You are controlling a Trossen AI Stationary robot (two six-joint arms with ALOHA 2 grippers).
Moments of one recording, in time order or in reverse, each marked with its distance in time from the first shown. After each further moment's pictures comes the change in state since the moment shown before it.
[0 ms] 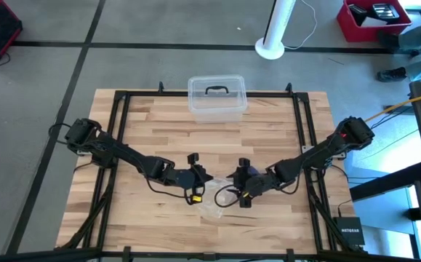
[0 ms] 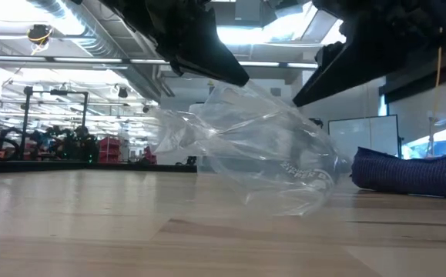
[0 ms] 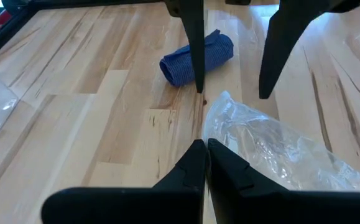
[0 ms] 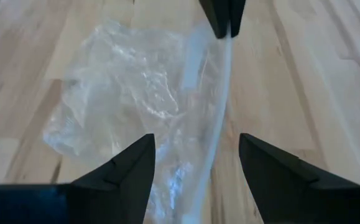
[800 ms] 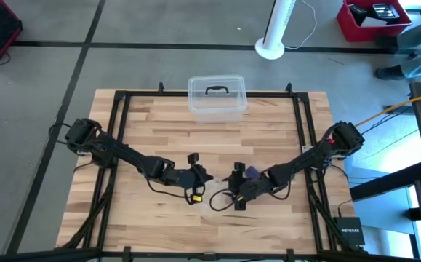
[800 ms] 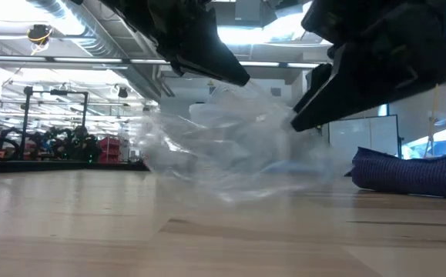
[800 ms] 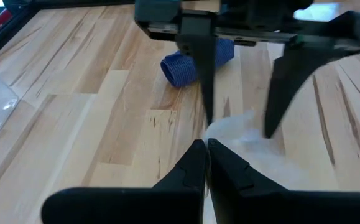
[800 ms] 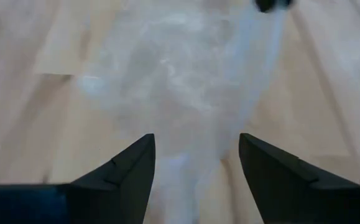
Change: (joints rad) left arm -0.001 0.000 0.000 0.002 0.000 -0.004; right arm 0.000 0.139 0.000 0.138 0.015 0.000
